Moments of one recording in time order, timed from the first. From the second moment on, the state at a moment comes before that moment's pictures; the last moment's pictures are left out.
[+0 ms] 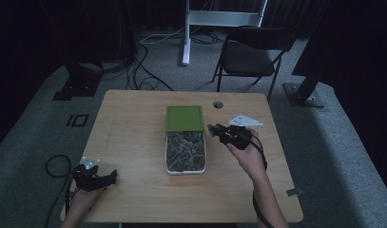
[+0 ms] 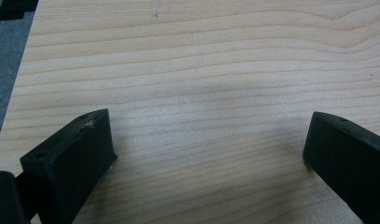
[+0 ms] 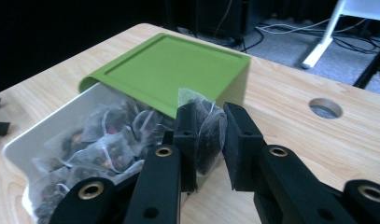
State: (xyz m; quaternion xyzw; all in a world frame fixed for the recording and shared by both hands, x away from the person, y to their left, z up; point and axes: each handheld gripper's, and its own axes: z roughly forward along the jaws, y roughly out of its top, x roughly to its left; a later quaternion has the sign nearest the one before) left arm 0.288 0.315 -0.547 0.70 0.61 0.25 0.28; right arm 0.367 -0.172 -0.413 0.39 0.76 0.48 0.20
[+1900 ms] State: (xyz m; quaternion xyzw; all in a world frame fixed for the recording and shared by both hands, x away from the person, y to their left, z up) left arm 0.287 0.315 -0.547 0.70 0.61 0.25 0.28; right arm 0.426 -0.289 -0.410 0.53 0.66 0.44 0.30
